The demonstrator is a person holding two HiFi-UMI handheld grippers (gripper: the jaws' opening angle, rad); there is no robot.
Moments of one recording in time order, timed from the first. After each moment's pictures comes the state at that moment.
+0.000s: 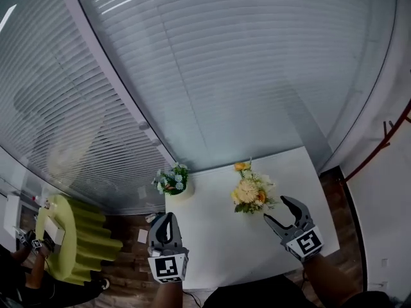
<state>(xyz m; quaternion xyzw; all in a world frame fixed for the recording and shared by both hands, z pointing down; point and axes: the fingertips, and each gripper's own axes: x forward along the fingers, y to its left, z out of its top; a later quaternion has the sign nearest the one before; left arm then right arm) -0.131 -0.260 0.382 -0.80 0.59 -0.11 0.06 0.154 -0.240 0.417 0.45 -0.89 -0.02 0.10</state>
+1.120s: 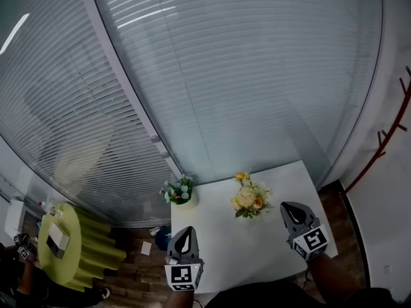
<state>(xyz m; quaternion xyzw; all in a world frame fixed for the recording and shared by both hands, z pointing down) -0.093 -0.219 0.387 -0.83 0.55 -0.09 0.03 0.189 -0.236 0.376 0.51 -0.86 -0.01 0.08</state>
